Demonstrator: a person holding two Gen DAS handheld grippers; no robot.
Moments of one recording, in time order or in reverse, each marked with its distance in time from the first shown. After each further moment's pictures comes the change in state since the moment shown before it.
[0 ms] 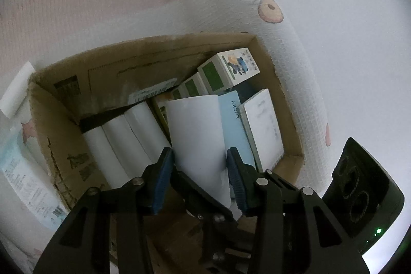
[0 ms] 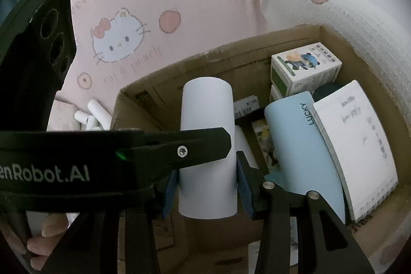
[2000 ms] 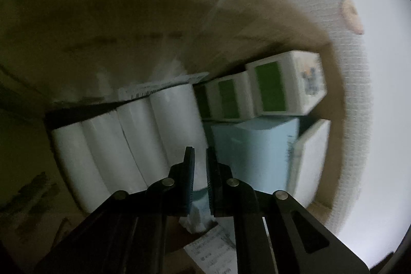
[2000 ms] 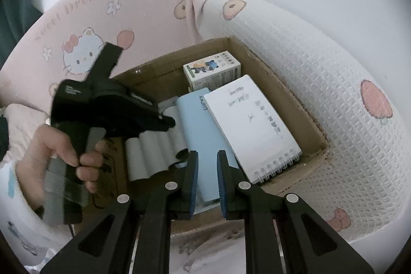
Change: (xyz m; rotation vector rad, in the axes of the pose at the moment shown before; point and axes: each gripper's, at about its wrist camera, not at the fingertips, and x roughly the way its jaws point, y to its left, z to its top) left arm 0.098 0.016 0.046 -0.245 0.100 0.116; right arm -0.087 -0.058 -0.039 0.035 -0.094 -0.226
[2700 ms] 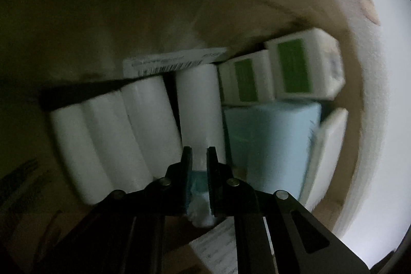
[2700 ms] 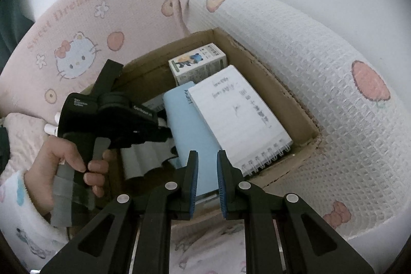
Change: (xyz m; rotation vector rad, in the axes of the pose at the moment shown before) left arm -0.010 -0.014 0.005 0.017 0.020 0.051; right arm 0.000 -0.018 -0.002 0.048 0.026 0.013
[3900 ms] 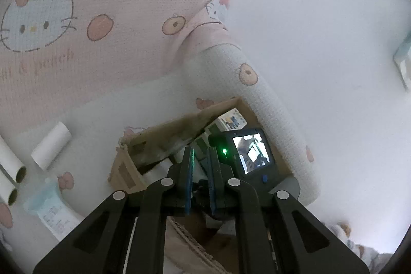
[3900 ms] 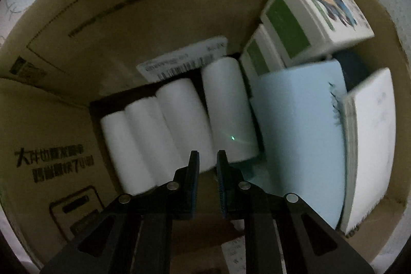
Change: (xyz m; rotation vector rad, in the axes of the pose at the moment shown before) left arm -0.197 0.040 -0.064 0.347 -0.481 -0.253; right arm 0.188 0.123 0.041 -0.142 0.502 -0.194
